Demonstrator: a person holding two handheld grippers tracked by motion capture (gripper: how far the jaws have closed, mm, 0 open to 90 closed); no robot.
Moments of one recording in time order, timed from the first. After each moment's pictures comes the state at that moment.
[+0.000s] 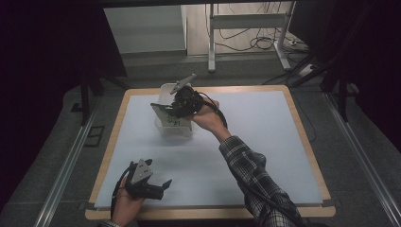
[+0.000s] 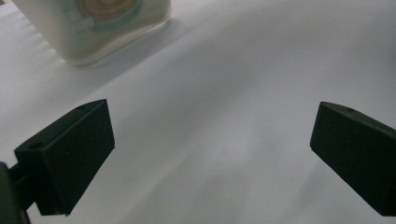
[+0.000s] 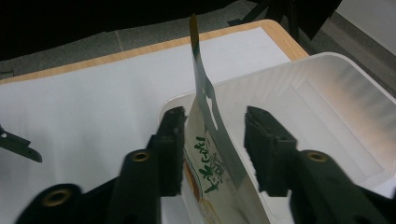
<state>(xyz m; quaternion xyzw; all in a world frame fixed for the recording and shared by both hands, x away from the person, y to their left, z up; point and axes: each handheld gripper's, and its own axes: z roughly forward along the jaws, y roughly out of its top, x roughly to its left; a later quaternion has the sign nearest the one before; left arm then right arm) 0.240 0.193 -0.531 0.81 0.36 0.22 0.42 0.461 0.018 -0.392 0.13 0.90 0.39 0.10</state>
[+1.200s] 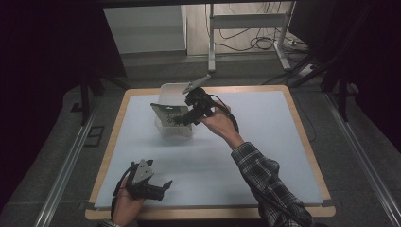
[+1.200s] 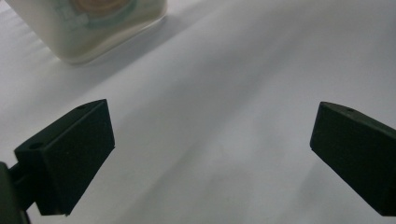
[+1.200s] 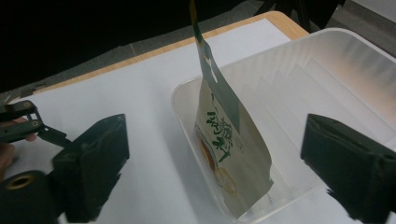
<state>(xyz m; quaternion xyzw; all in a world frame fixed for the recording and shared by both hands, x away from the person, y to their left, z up) 0.240 0.191 -0.532 0.81 0.35 0.22 0.41 0.454 -0.016 -0.392 0.17 0.89 0.42 0.05</state>
